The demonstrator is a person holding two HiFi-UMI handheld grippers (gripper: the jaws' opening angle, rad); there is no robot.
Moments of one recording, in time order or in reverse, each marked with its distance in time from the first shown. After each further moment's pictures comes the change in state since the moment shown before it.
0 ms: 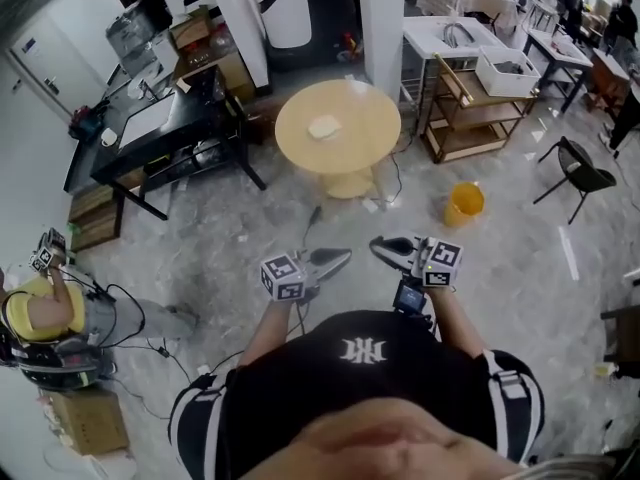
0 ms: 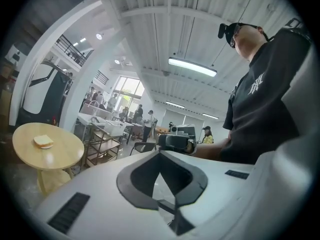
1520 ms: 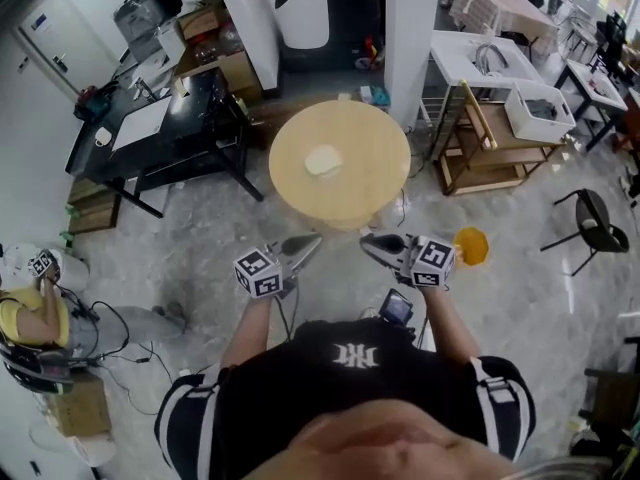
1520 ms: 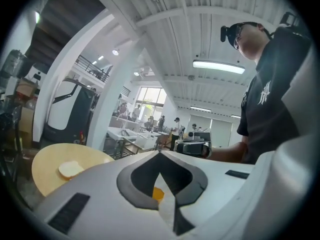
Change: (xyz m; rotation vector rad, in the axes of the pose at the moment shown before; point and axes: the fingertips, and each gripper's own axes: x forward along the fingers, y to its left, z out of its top) left arm 0.045 0.235 0.085 0.001 -0.083 0.301; right arm 0.018 -0.230 0.051 -0.067 0.093 0.083
